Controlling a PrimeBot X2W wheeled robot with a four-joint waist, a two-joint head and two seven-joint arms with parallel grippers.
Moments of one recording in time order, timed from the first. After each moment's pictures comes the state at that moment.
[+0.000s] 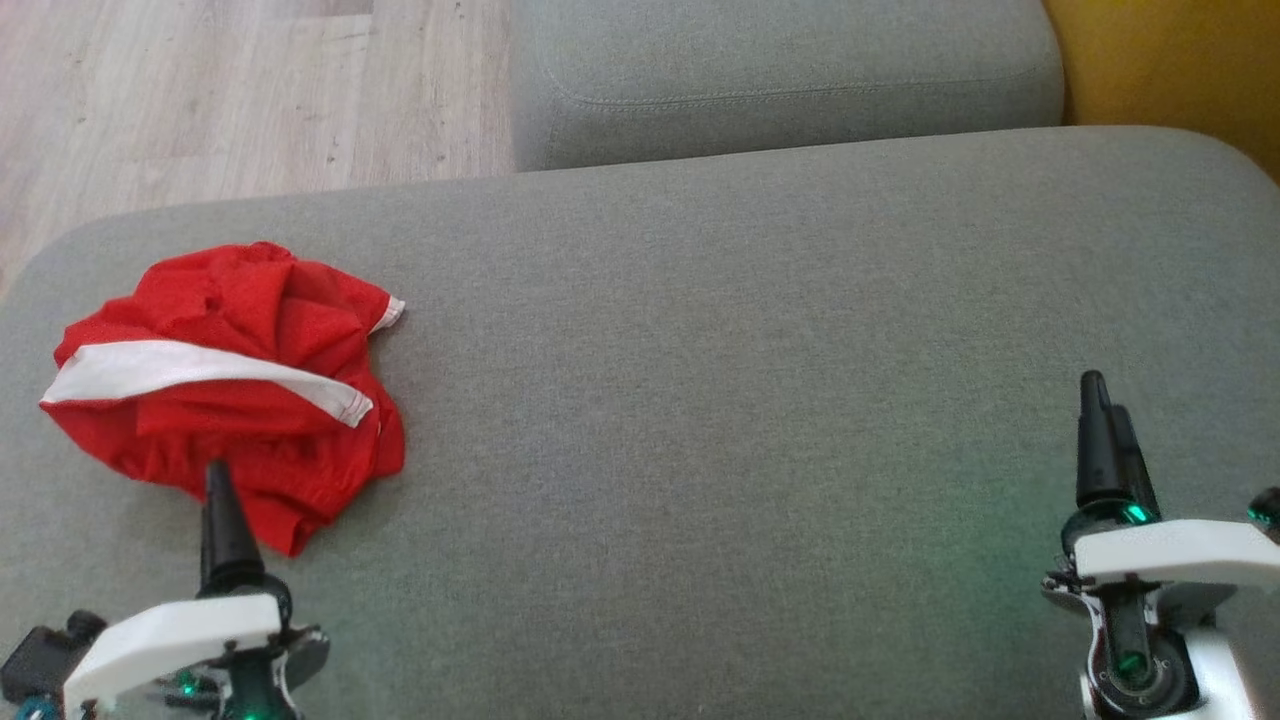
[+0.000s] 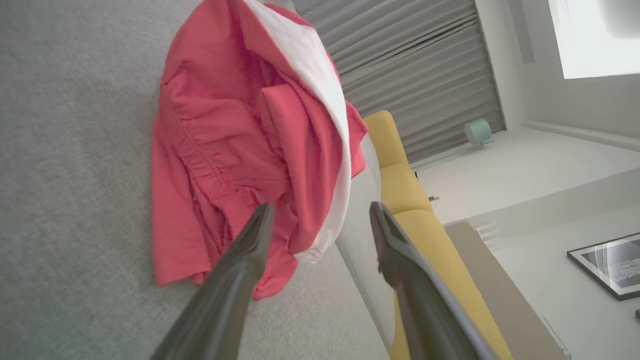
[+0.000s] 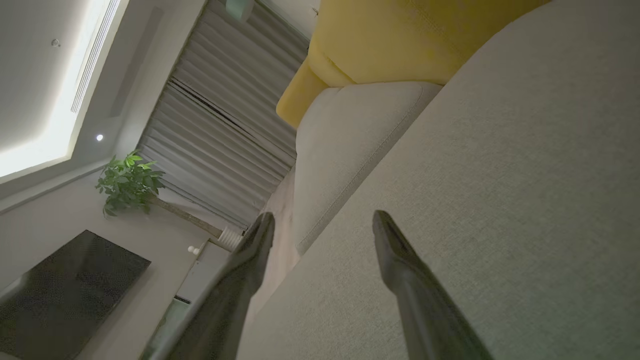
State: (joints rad) left arm -0.02 0.03 0.08 0.18 -1.23 -0.09 -0.02; right arm -0.05 -0.04 -0.07 0.22 0.97 0.13 -0.02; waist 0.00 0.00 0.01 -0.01
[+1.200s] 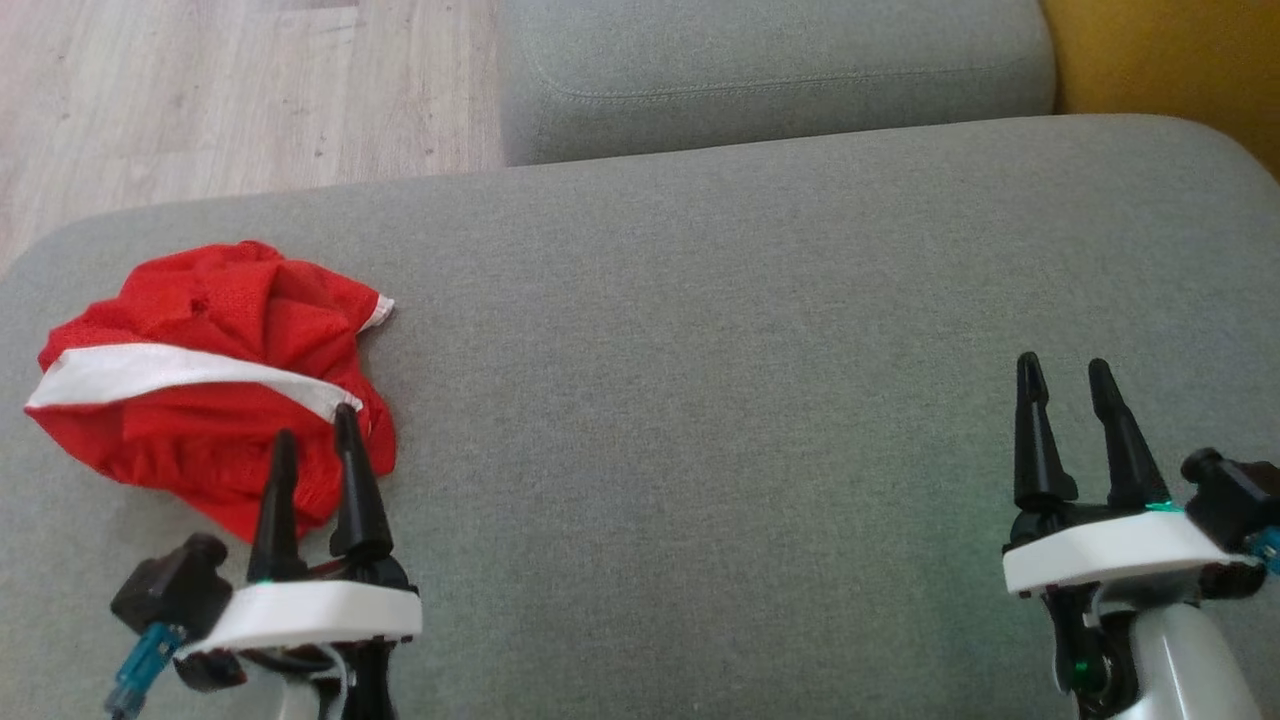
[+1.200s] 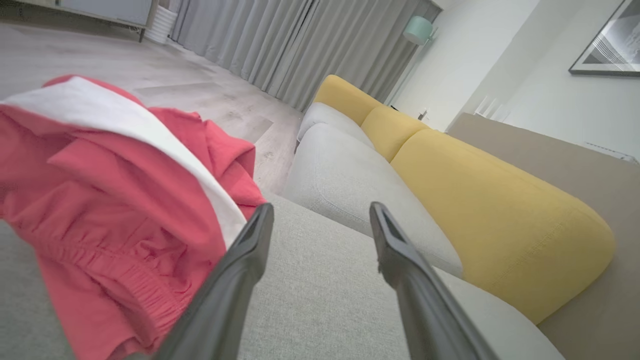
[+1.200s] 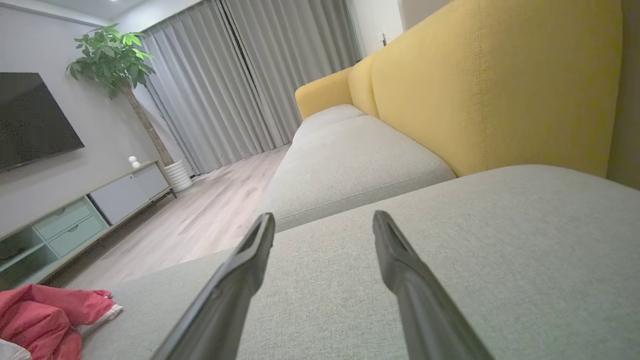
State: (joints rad) left arm -0.02 0.03 -0.10 0.09 -0.59 -0.03 -0.13; right arm -0.05 -0.04 -0.02 0.15 0.35 0.13 -0.13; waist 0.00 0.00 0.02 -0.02
